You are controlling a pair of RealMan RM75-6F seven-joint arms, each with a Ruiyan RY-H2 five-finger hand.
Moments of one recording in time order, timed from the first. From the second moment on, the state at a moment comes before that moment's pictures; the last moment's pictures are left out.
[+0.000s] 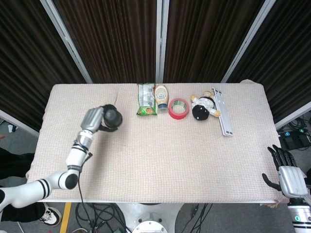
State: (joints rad) left arm -0.78 -1.55 -0.29 -1.39 0.99 0.91 -0.04; right arm 0.07 -1.29 0.02 -1.22 -1.53 1.45 0.26
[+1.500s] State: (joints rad) left arm -0.66 -1.75 -0.14 -1.30 1.23 1.04 -0.10; right arm 0.06 -1.27 0.02 -1.26 -1.56 1.49 0.23
